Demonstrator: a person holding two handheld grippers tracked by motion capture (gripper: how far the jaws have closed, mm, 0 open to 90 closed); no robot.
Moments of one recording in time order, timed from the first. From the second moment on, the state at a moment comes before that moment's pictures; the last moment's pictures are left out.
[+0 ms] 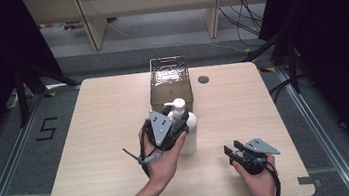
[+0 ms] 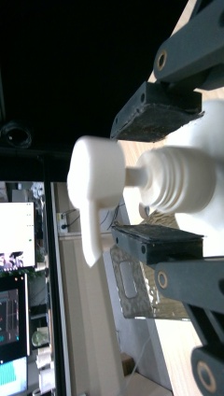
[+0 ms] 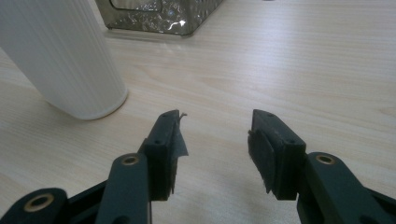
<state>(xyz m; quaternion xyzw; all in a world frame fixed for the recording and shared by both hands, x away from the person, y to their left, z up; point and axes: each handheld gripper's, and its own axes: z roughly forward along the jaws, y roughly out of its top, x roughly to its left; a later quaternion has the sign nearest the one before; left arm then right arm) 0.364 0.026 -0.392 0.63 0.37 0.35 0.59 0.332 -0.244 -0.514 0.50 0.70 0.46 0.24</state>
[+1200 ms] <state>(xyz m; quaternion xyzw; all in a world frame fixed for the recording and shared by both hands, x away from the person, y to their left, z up) 0.366 0.018 -0.389 0.59 0.38 0.35 0.62 0.334 -0.244 -0.514 0.50 0.70 0.45 0.23</state>
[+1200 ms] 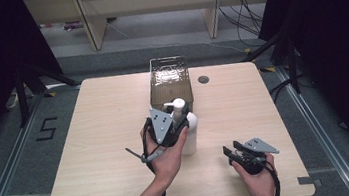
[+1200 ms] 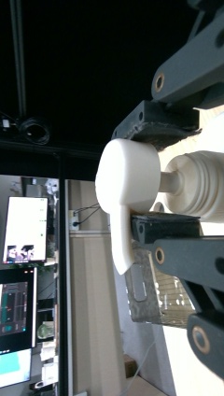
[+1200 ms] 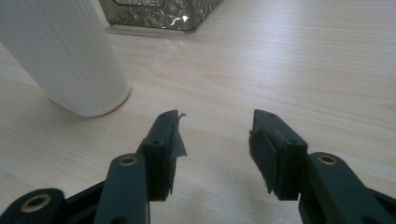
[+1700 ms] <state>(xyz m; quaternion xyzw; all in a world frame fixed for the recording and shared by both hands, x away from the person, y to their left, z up) 0.372 0.028 -0.383 0.56 0.35 0.37 0.65 0.333 -0.241 -0.514 0.52 0.70 0.45 0.22</state>
